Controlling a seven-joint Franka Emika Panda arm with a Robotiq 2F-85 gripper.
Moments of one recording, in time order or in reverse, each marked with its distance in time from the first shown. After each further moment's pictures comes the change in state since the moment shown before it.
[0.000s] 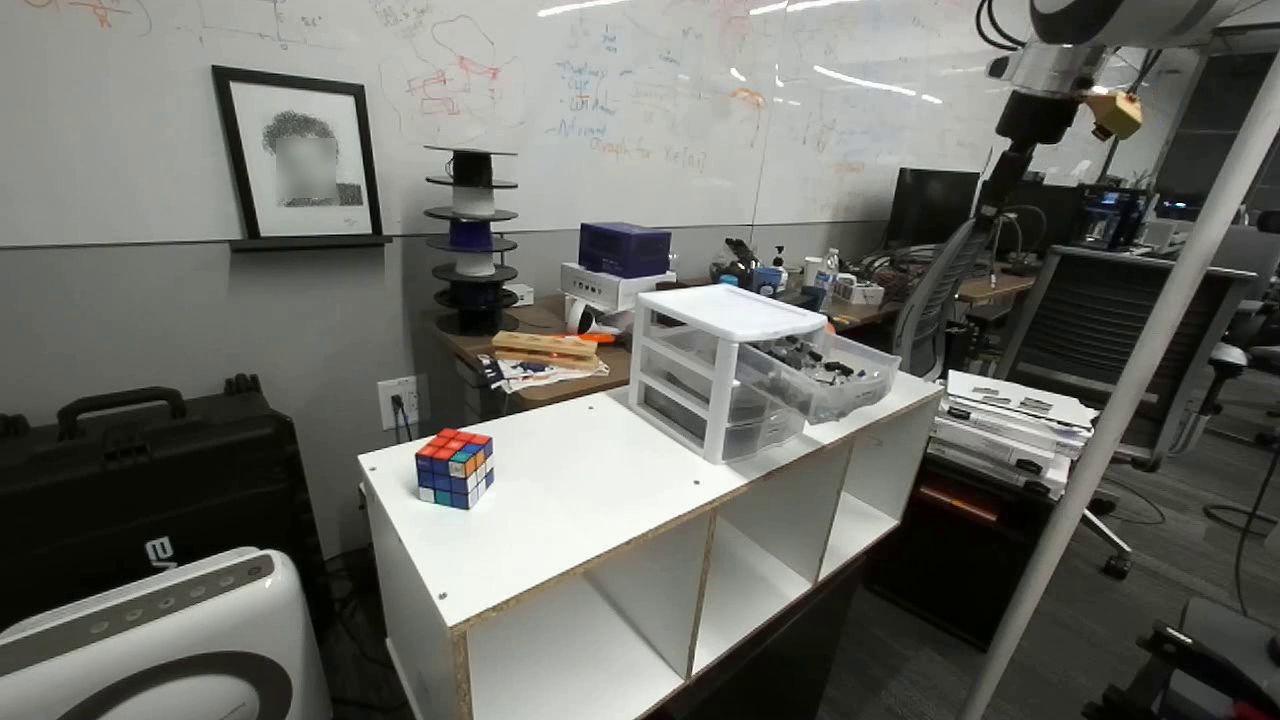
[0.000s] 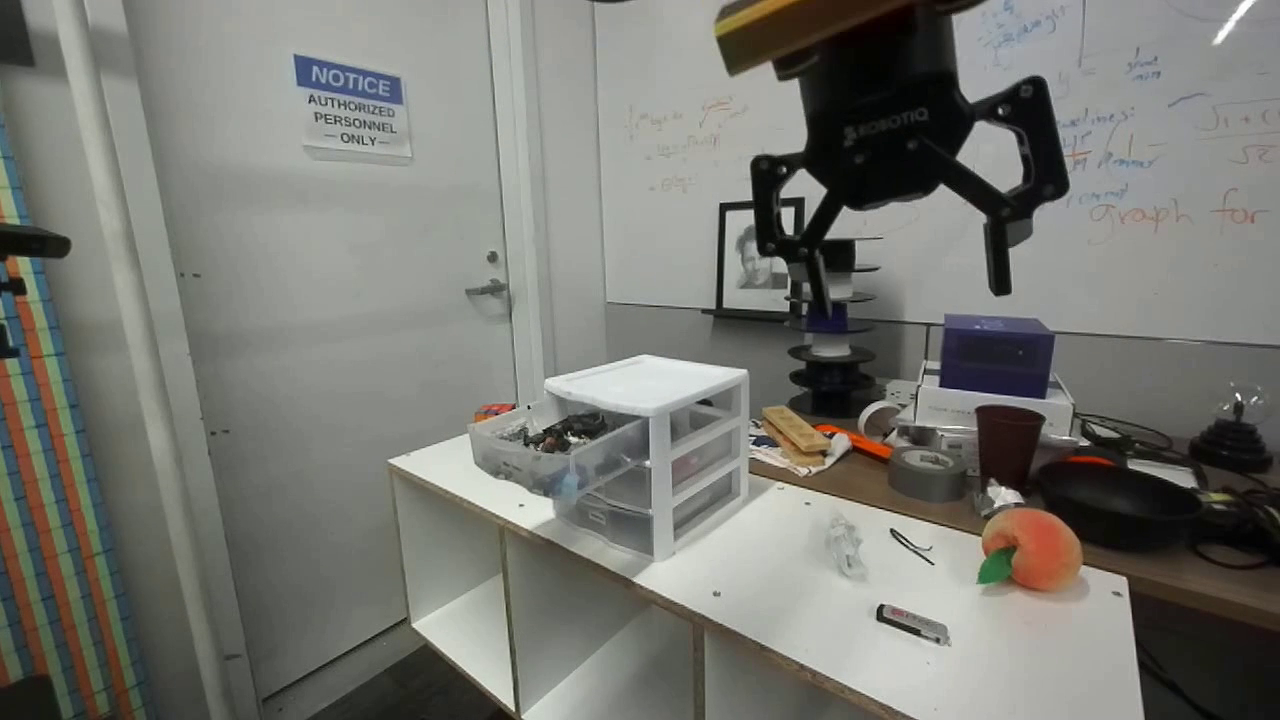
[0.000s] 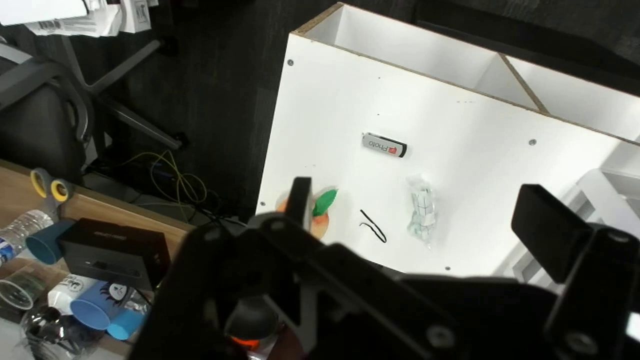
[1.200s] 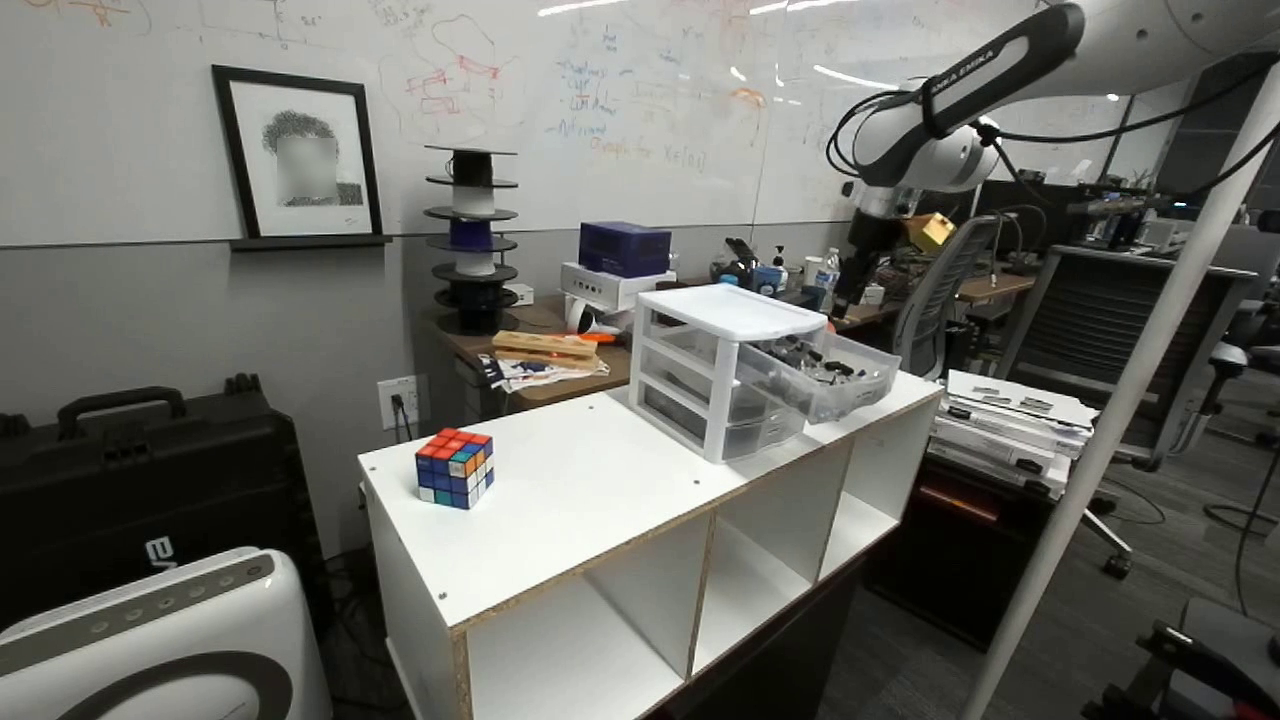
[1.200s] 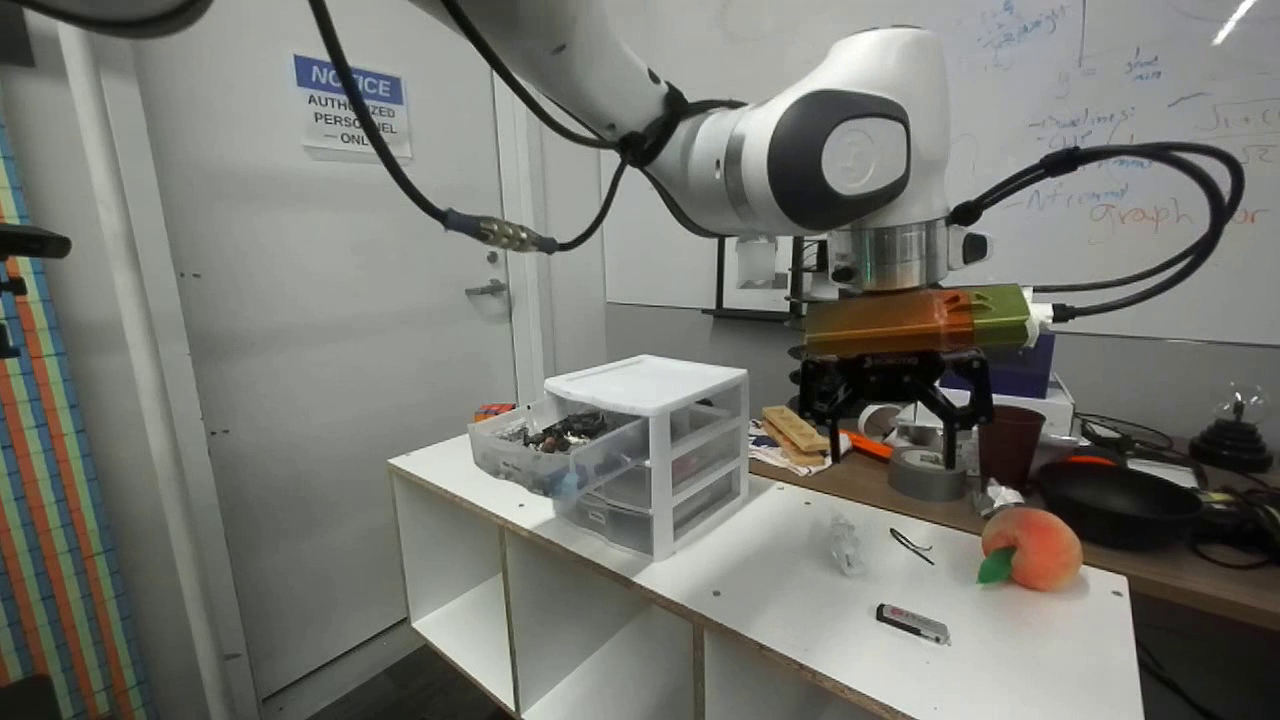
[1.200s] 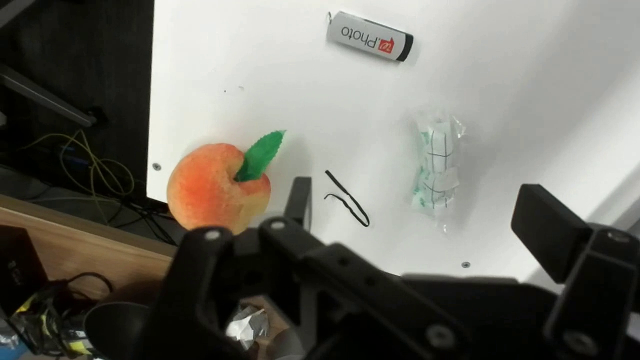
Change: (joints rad) arm -0.112 0.587 0.228 0.498 0.100 0.019 0.052
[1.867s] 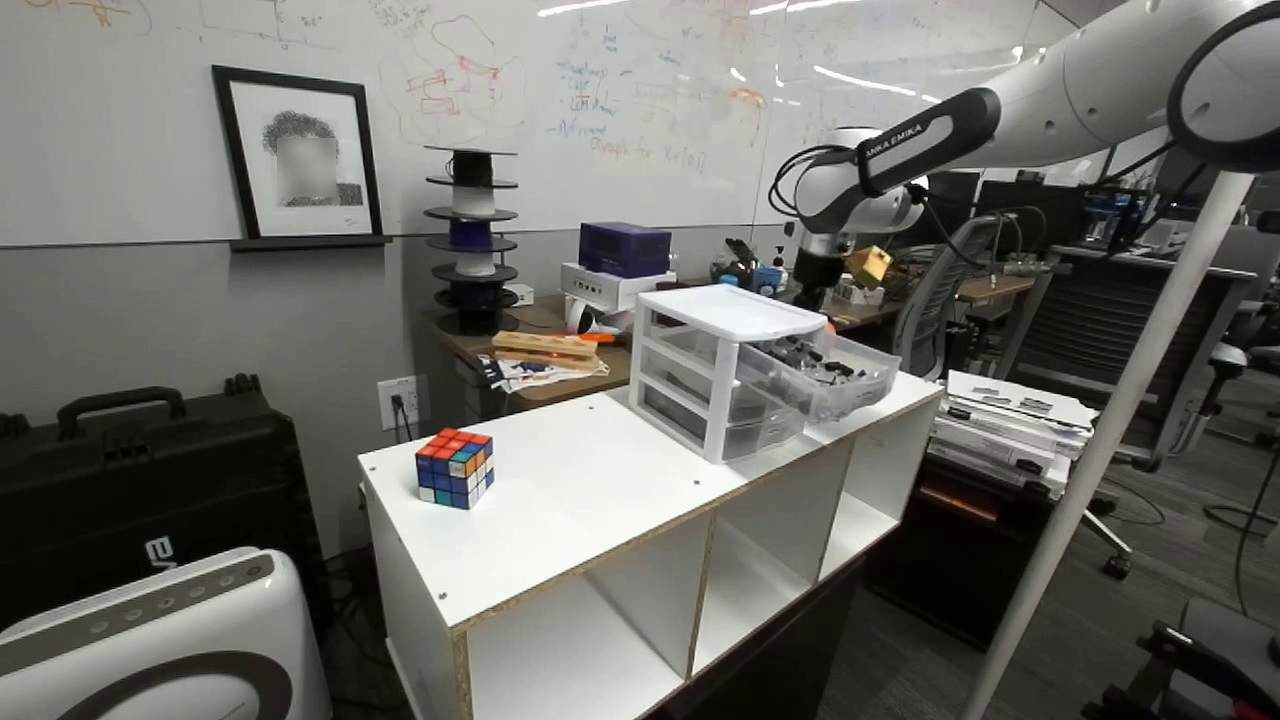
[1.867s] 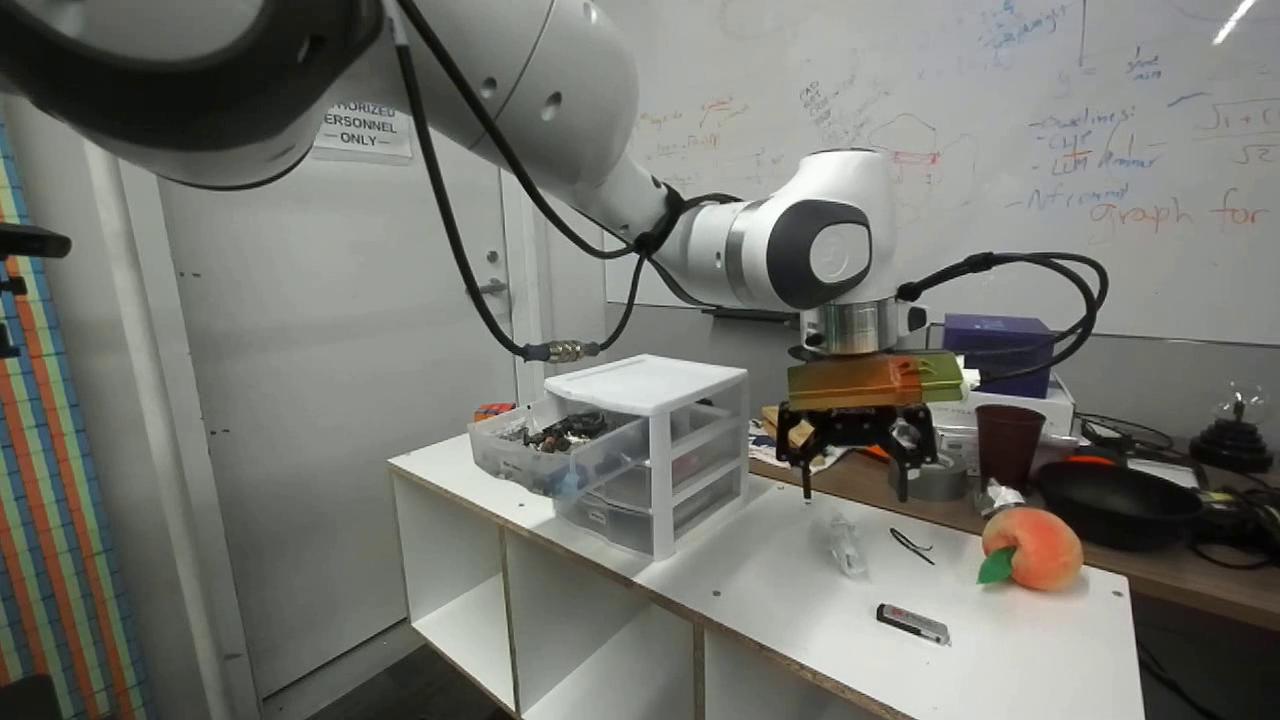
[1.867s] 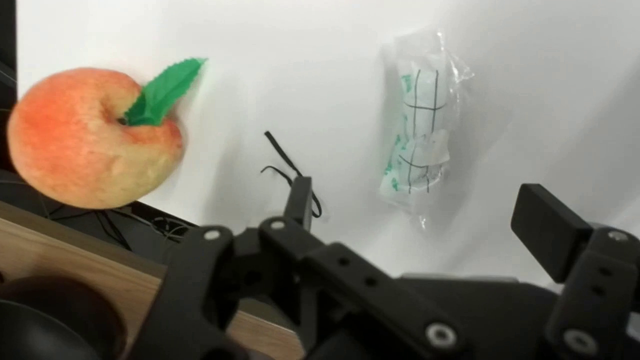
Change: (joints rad) arm 0.028 0.247 0.071 0.281 -0.099 -0.076 0.034
